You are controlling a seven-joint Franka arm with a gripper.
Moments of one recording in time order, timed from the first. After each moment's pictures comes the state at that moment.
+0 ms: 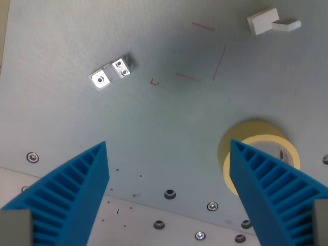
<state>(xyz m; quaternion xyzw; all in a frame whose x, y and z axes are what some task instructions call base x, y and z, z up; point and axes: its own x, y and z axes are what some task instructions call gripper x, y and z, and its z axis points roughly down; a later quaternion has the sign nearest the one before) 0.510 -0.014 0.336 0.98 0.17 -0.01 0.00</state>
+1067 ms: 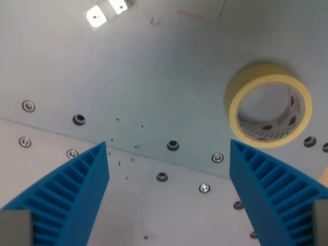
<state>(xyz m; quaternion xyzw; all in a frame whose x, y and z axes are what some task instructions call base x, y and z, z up) 0.455 -0.035 0.335 0.99 0.17 -0.05 0.00</state>
